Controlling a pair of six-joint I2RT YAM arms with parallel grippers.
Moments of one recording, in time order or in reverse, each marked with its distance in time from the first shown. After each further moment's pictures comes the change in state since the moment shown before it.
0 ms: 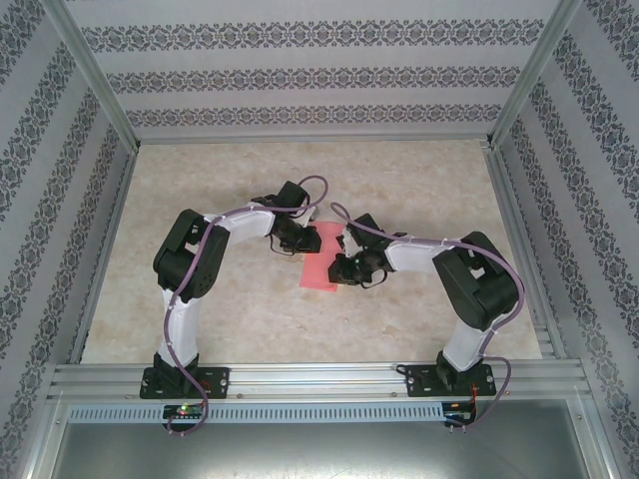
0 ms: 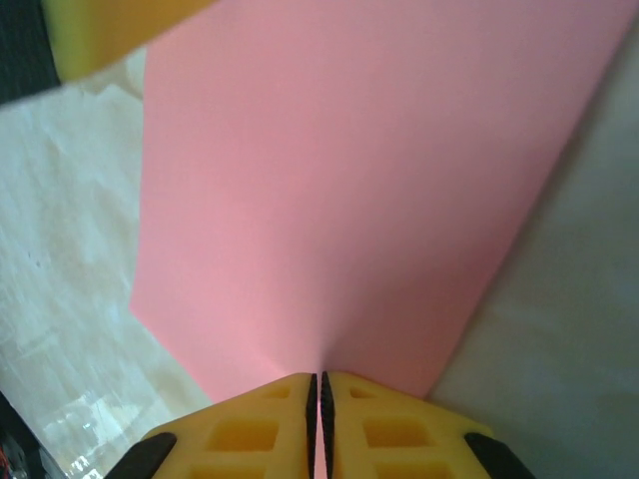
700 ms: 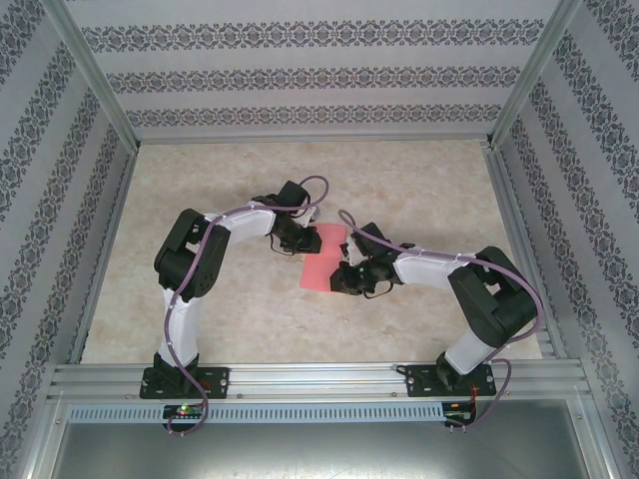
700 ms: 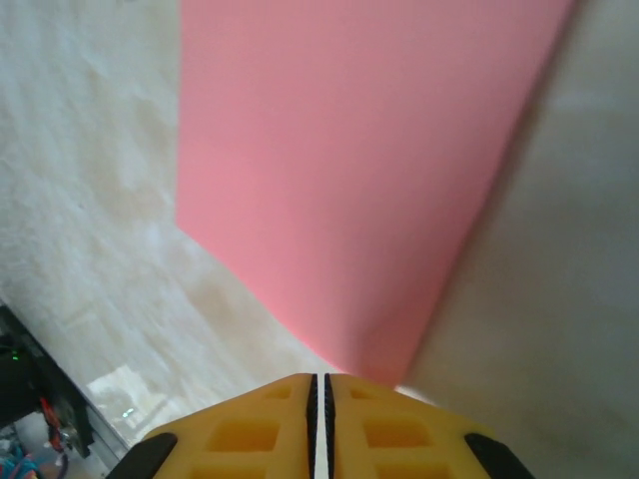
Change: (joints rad) left arm 0.000 0.007 0.013 -0.023 0.008 0.011; right arm 0.030 -0.121 -0.094 0.034 -0.032 0.112
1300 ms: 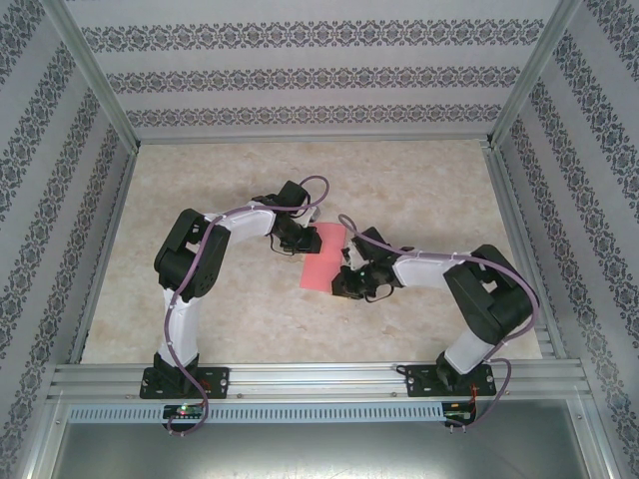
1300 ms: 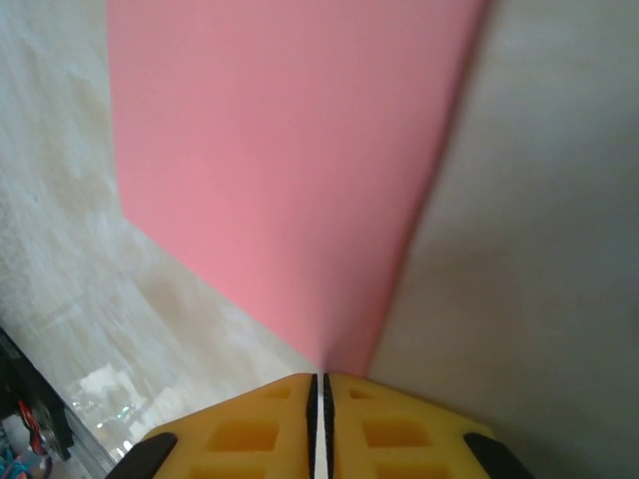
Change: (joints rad) left arm 0.000 0.000 0.000 0.000 0.001 0.011; right arm 0.000 0.003 -0.053 0.008 0.009 -0.006
